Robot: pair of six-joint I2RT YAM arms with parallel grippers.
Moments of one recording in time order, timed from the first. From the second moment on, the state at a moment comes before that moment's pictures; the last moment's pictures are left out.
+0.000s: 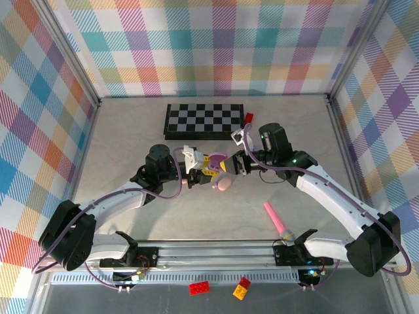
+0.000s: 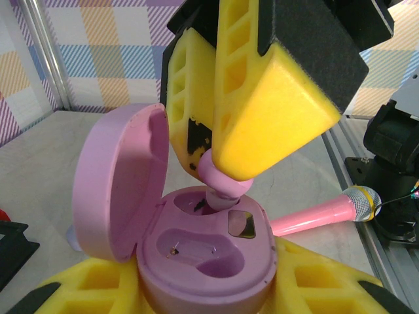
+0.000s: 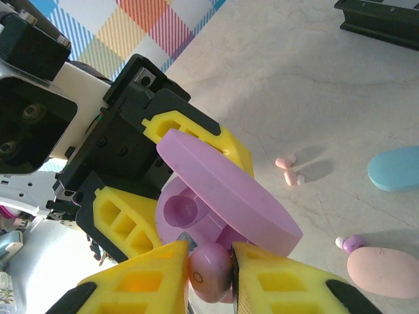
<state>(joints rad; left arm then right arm) -0.58 1.28 0.63 0.47 0.80 0.17 0.59 1.20 1.03 -0.44 -0.66 0.25</state>
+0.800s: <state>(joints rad) -0.54 1.29 0.60 0.62 0.78 0.10 0.57 1.05 0.93 -0.40 -0.62 0.27</state>
